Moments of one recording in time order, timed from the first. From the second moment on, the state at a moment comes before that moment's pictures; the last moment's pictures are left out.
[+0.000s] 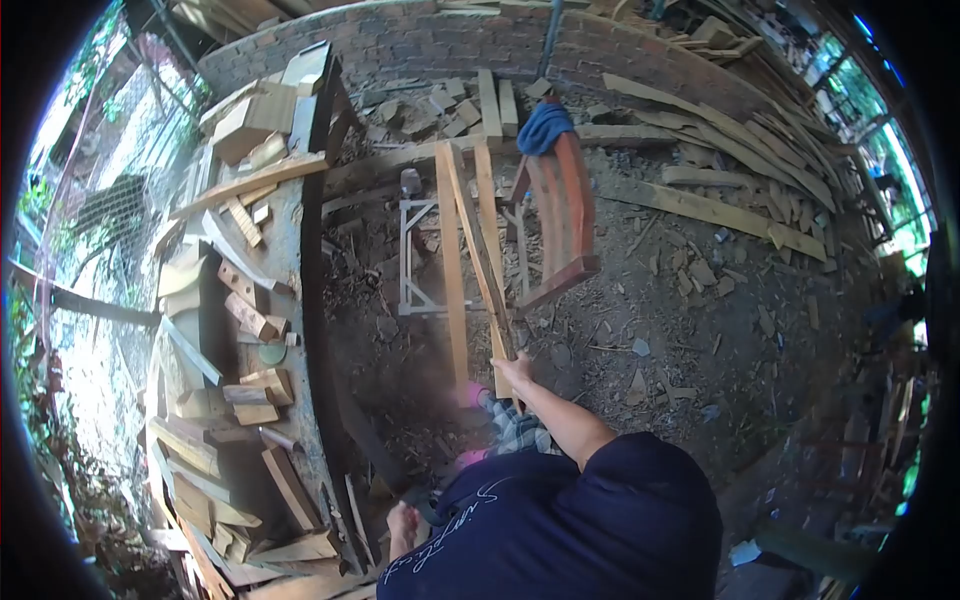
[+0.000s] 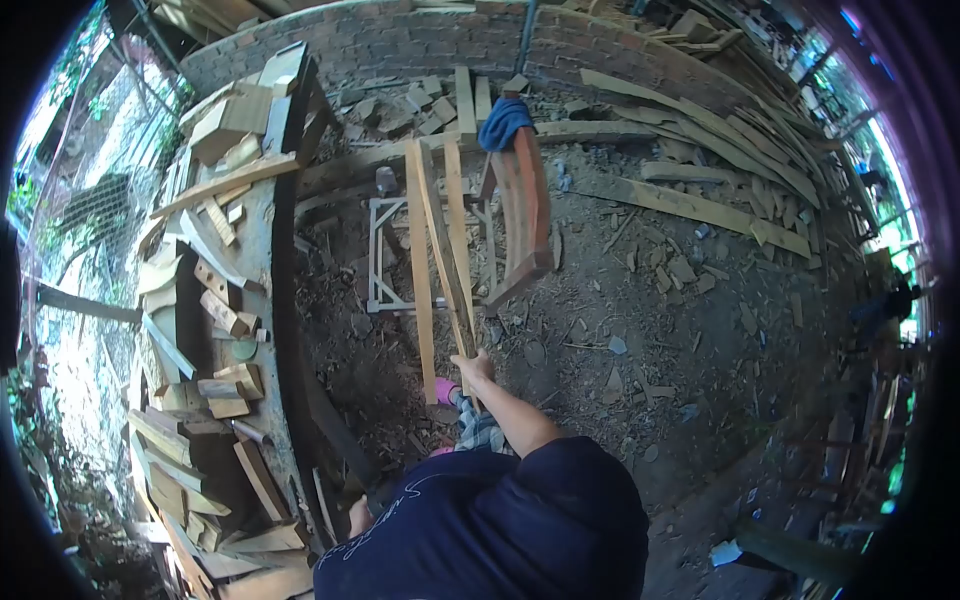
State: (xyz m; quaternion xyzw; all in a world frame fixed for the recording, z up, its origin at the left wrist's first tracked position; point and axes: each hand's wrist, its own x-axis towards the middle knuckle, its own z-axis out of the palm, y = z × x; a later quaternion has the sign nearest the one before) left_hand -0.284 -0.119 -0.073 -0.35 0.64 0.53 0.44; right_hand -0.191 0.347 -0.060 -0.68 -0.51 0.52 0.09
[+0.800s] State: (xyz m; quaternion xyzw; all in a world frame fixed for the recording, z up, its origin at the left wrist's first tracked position) left_hand -0.231 -0.146 -0.084 -0.39 0.68 0.45 0.43; right_hand -0.218 0.296 -0.127 -0.37 -0.62 0.63 -0.31
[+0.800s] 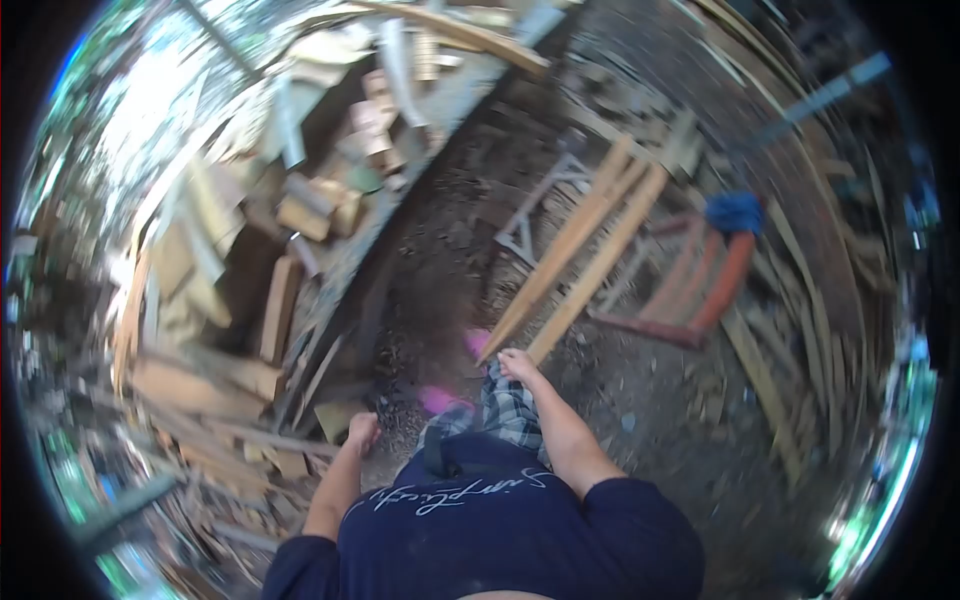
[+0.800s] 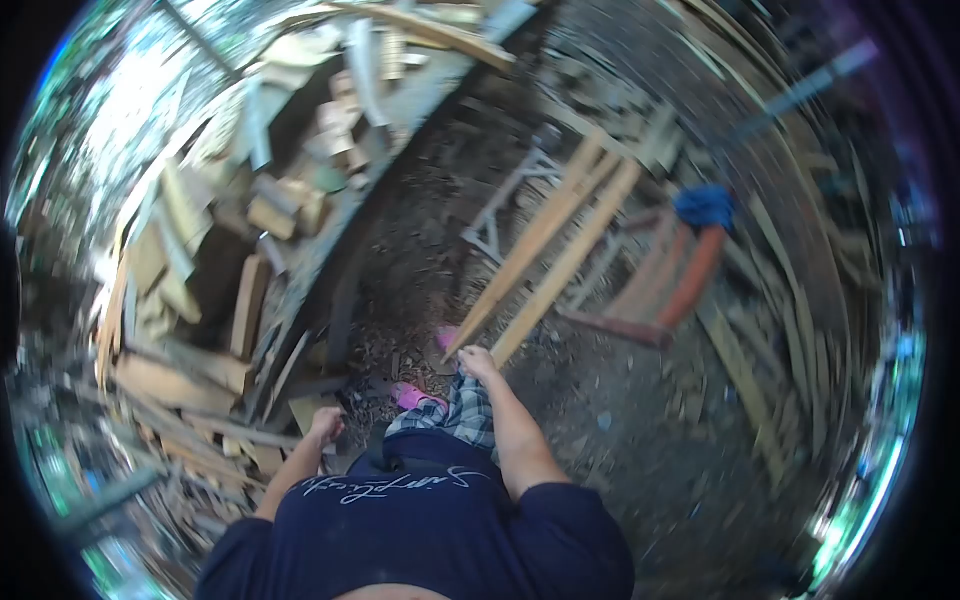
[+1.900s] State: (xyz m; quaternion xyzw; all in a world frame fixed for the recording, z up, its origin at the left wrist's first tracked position) left_hand -0.197 -0.165 -0.021 -0.44 0.12 0.87 0.17; right_hand -0.153 0.278 -0.042 -0.21 -0.85 0.23 -0.42
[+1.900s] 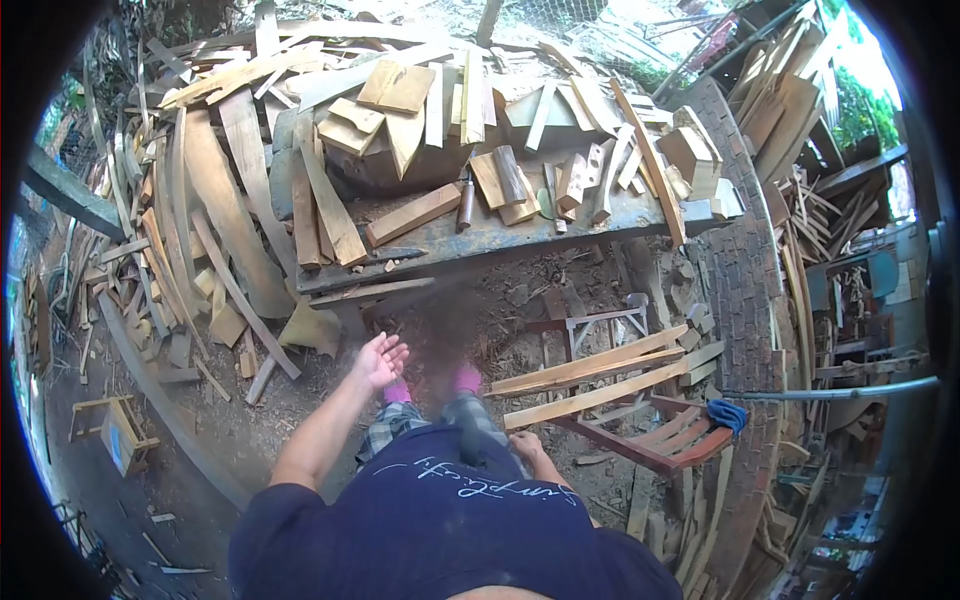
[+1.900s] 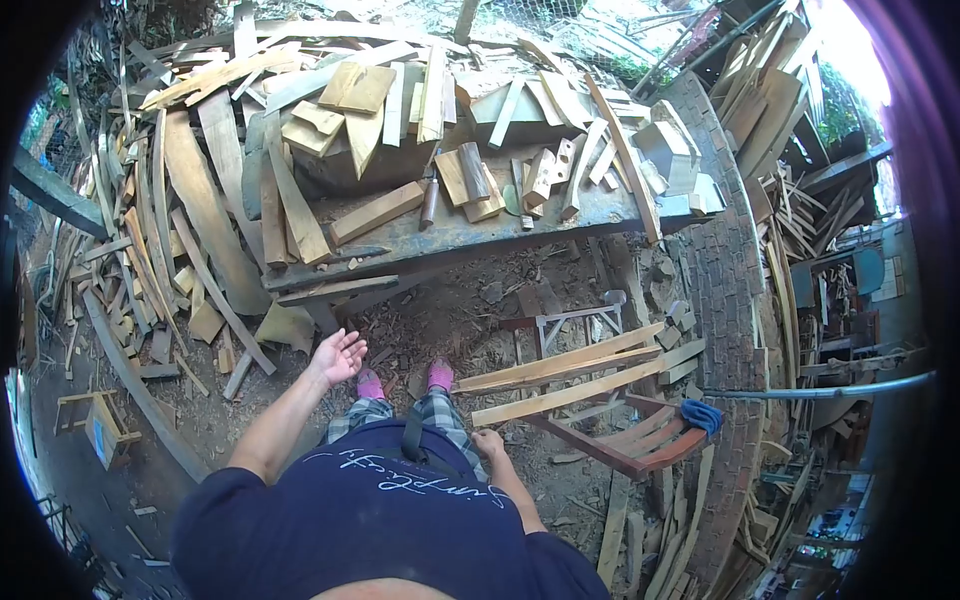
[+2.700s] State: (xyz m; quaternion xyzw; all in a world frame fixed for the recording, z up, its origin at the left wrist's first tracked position) left_hand -0.279 -0.164 -0.033 -0.43 0.26 0.86 0.12; right_hand -0.413 0.231 -0.061 -0.07 -0.84 0.38 -0.37
